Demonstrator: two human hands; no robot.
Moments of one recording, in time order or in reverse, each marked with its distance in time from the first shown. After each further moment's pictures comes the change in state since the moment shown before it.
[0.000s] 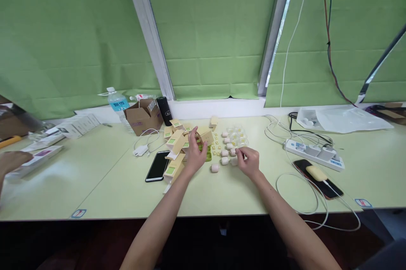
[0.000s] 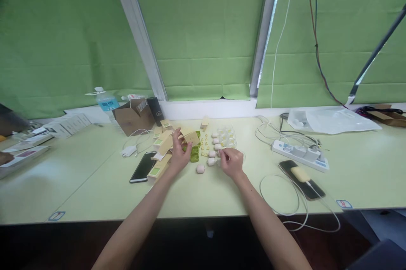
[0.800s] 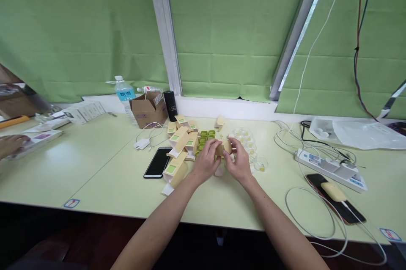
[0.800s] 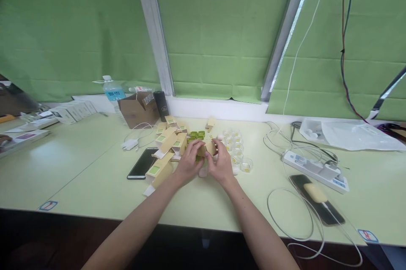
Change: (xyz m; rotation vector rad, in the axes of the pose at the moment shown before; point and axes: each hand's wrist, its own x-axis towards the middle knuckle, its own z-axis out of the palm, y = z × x) left_hand -0.021 -0.001 0.013 0.210 -0.152 0.248; right_hand 0.012 -0.031 0.045 0.271 -0.163 0.176
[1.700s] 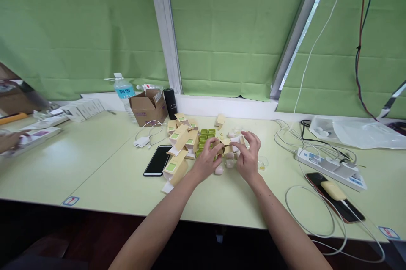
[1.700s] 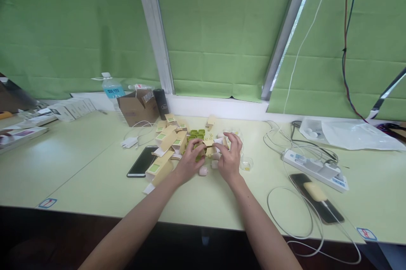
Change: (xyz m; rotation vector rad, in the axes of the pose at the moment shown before) left_hand -0.002 -0.003 0.000 -0.021 -0.025 0.077; right_hand 0.006 0.012 -0.022 -0.283 0.204 -0.332
